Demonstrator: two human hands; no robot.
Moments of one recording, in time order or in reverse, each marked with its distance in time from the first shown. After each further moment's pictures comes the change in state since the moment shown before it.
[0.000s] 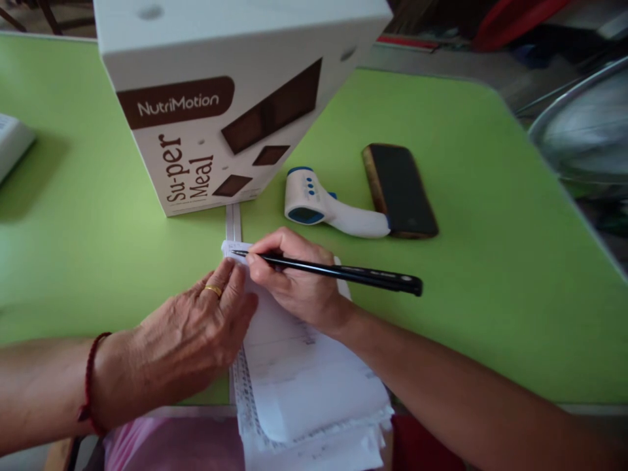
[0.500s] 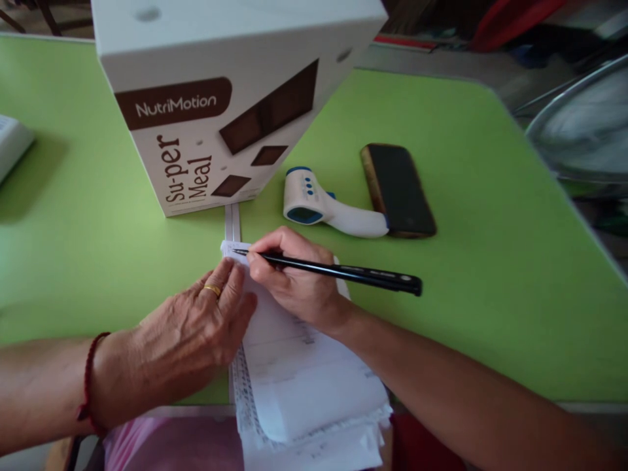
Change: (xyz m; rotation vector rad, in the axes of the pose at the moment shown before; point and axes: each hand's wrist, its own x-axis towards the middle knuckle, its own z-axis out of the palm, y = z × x) left_hand 0.001 0.000 0.000 -0.008 0.020 -0.005; right_hand 0.001 0.000 0.000 -0.042 0.023 -0.012
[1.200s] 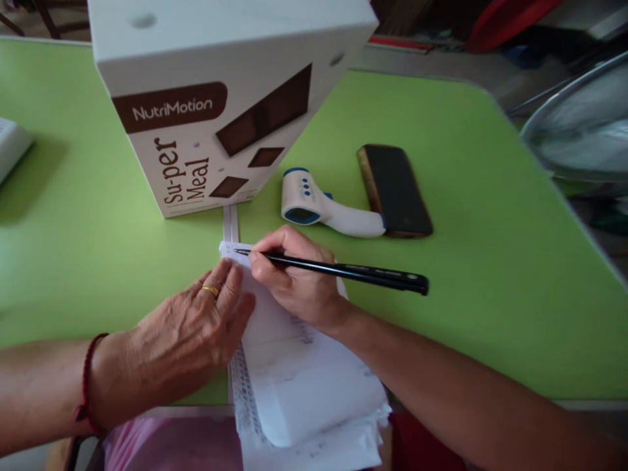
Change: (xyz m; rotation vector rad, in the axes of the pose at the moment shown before) left_hand -0.001 0.000 0.001 0.003 0.005 0.010; right_hand -0.002 0.002 0.000 -0.011 0.036 -0.007
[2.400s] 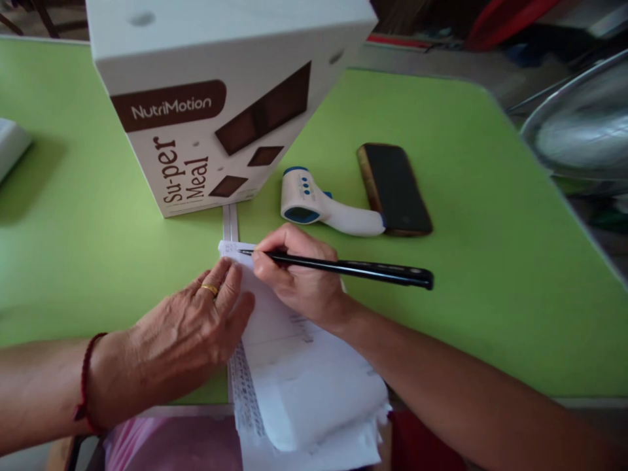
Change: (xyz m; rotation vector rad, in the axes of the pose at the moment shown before) left_hand -0.002 0.000 -0.001 0.014 -0.013 -0.001; right_hand 0.004 0.000 -0.004 -0.050 -0.010 -0.024
